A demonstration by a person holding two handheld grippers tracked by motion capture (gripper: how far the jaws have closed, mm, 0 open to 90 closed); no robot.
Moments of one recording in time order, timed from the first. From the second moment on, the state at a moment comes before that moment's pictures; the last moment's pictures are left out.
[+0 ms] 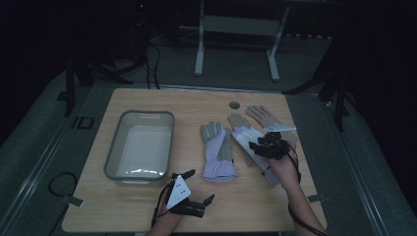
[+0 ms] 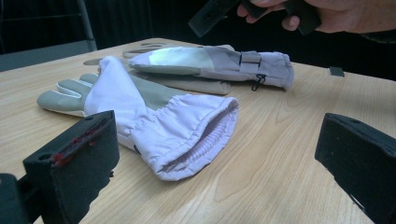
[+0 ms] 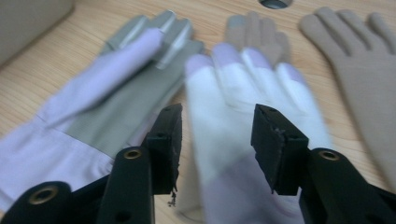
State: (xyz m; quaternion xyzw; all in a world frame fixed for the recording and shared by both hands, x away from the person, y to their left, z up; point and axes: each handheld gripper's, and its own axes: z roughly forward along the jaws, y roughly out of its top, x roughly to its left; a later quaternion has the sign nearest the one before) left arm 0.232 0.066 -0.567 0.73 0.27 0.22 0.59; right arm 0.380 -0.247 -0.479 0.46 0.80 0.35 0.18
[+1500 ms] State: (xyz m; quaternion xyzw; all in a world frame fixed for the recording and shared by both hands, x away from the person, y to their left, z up) left arm 0.233 0.066 -0.567 0.73 0.27 0.21 0.59; right arm 0.400 -0.303 -0.526 0.40 0.85 0.33 0.11
